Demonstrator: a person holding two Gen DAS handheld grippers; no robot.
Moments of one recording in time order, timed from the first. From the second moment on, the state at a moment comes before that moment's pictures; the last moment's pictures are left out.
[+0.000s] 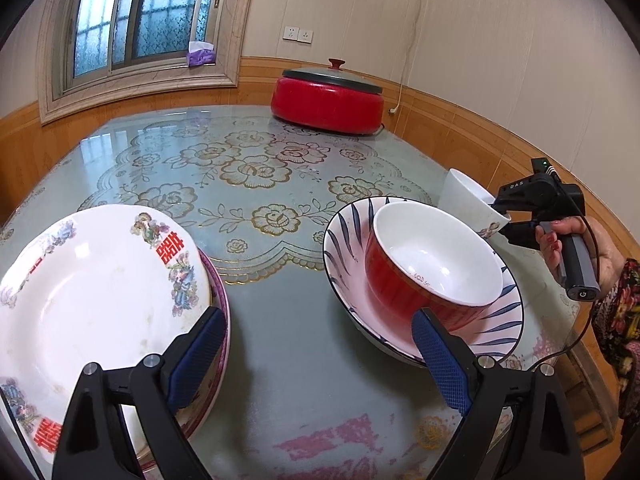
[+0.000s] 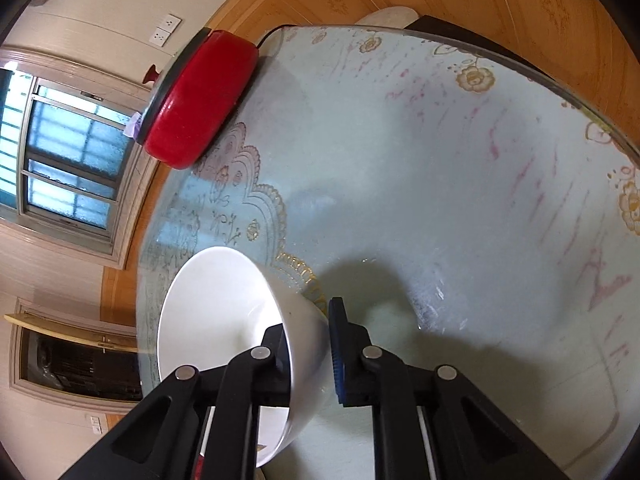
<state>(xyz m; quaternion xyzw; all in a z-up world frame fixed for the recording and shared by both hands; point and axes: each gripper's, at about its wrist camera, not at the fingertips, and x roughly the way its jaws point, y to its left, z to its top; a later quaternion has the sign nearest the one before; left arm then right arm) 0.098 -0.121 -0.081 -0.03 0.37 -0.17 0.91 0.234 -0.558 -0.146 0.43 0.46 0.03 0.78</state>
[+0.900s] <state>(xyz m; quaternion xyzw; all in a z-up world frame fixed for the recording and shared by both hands) 0.081 -0.116 -0.076 -0.02 0.37 -0.17 0.91 0.191 -0.458 -0.051 0.36 0.43 0.16 0.81</state>
